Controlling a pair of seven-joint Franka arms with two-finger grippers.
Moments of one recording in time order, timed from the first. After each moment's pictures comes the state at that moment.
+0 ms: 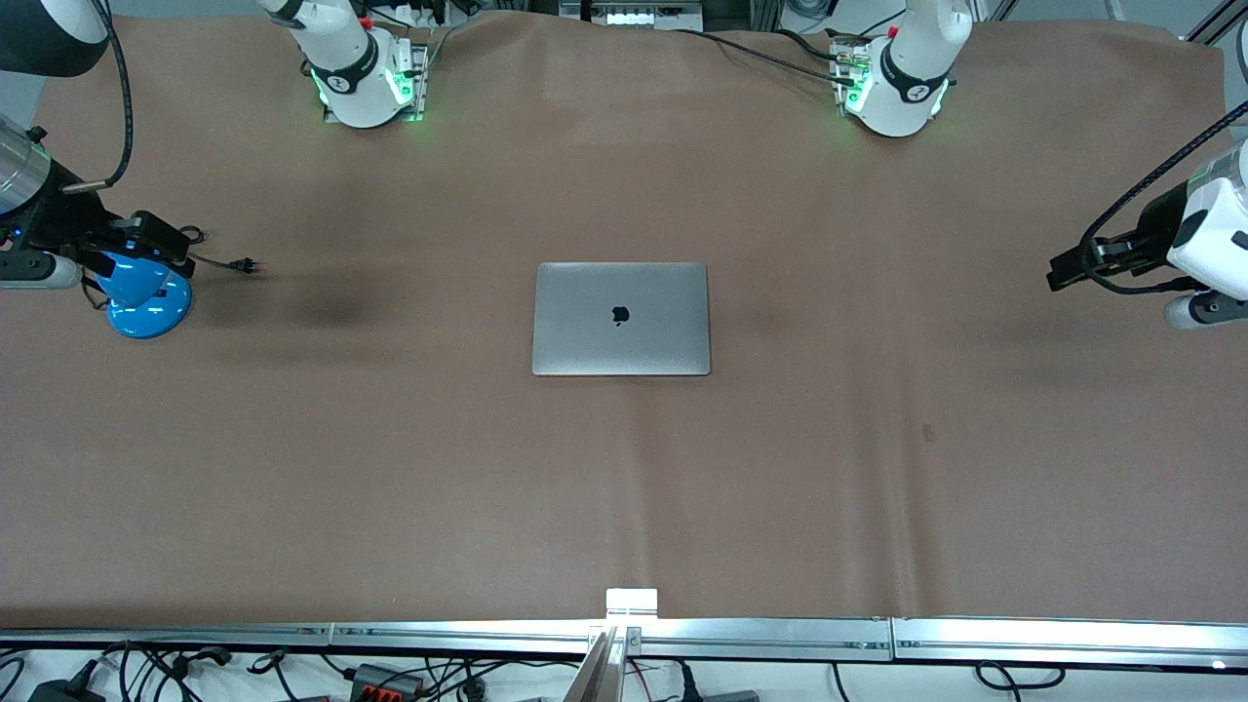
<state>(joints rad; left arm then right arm) 0.01 0.11 -0.01 -1.53 0.01 1.55 -0.20 0.02 -0.02 -0.03 -1.77 0.00 1.79 -0.01</state>
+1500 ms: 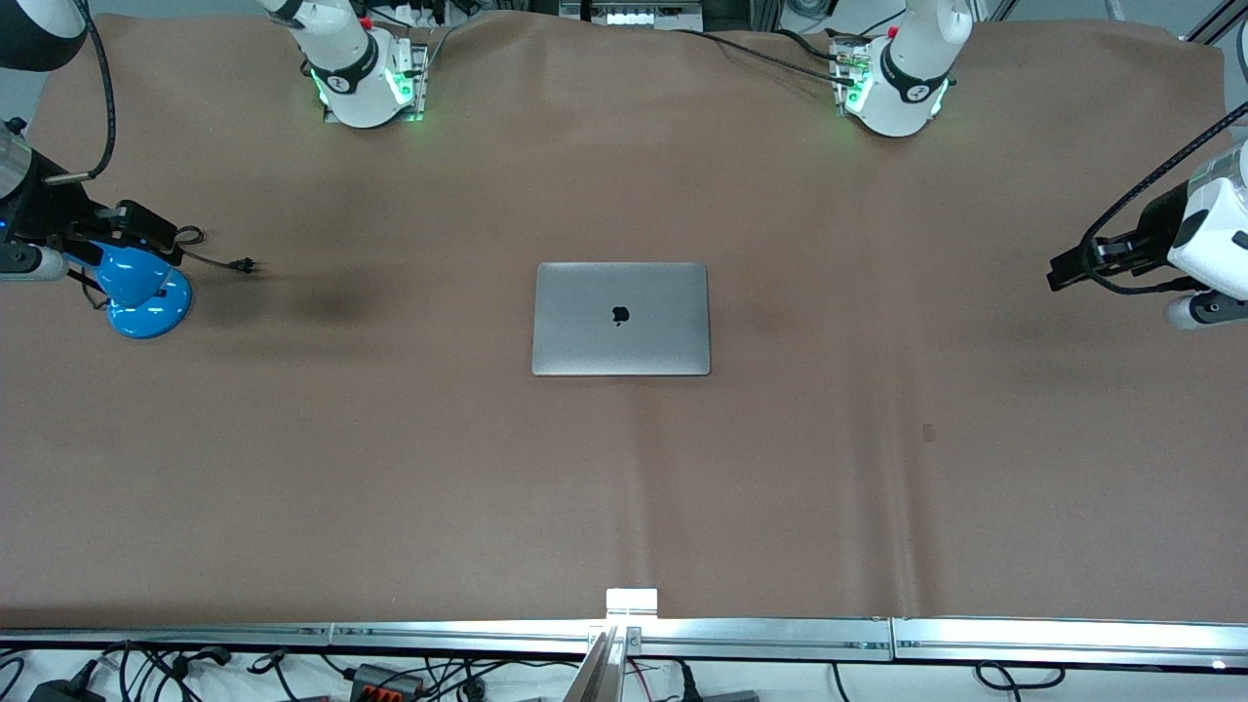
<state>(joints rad) 0.01 0.11 -0.01 -1.53 0.01 1.55 -0.20 -0.01 -0.02 -0.03 -1.75 0.00 1.72 -0.04</state>
